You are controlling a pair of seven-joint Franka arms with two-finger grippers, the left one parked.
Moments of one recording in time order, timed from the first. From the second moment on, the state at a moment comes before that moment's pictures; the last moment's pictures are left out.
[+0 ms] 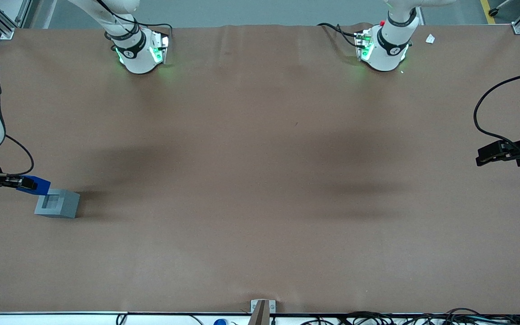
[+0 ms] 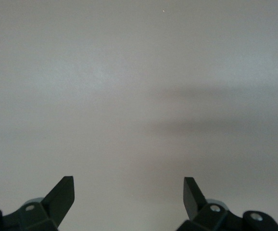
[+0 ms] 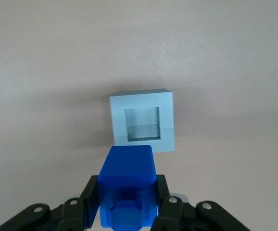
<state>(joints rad) -0.26 0.44 -0.04 -1.59 0.00 1.96 -0.20</state>
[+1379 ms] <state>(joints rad) -0.27 0.58 -0.04 -1.52 0.00 2.02 -0.27</state>
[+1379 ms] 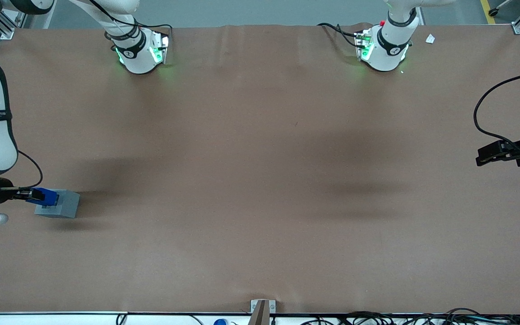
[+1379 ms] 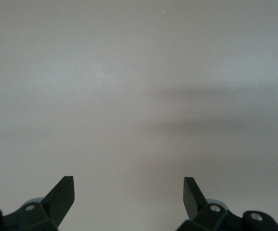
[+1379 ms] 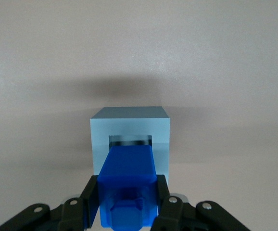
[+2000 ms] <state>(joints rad) -0.27 0.58 -0.04 -1.52 0.00 2.03 -0.27</state>
